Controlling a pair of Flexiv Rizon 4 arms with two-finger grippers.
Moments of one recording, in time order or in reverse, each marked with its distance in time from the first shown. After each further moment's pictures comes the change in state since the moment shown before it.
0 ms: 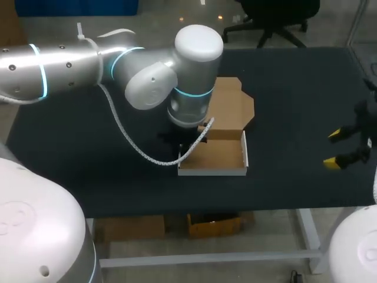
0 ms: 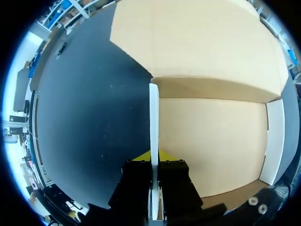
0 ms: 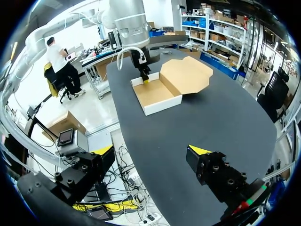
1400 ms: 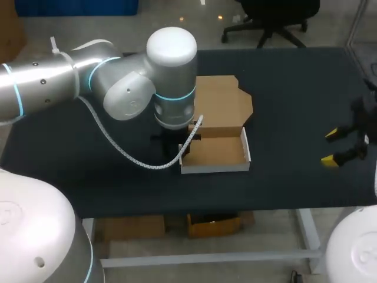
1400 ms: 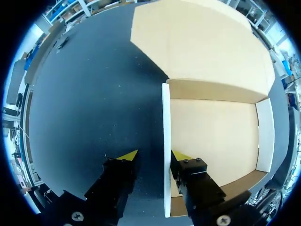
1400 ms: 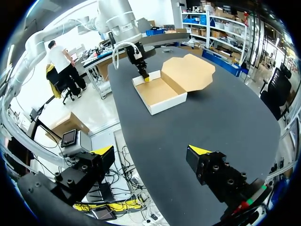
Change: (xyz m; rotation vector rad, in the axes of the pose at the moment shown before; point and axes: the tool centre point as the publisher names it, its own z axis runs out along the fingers) left arm -0.006 0.000 -0.007 0.054 0.140 -0.052; right arm -0.004 0.002 0.006 0.014 0.035 0.023
